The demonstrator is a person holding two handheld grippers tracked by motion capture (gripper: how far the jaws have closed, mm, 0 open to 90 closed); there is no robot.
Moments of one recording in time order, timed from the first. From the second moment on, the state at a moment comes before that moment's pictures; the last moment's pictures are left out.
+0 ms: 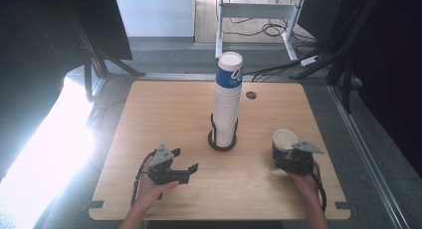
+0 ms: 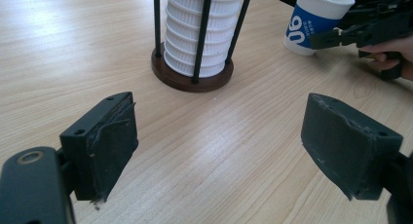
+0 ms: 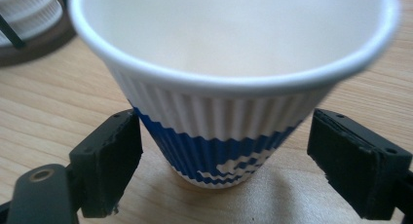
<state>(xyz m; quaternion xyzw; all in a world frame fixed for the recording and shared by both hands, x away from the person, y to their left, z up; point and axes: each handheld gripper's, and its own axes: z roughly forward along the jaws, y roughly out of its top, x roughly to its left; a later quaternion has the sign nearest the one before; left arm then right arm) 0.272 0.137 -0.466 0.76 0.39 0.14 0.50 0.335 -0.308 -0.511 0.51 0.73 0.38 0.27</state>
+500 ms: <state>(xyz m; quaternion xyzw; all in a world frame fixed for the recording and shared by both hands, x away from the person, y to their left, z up) 0.272 0.136 -0.454 0.75 0.39 0.15 0.51 0.288 -0.318 -0.470 0.51 0.68 0.45 0.28</state>
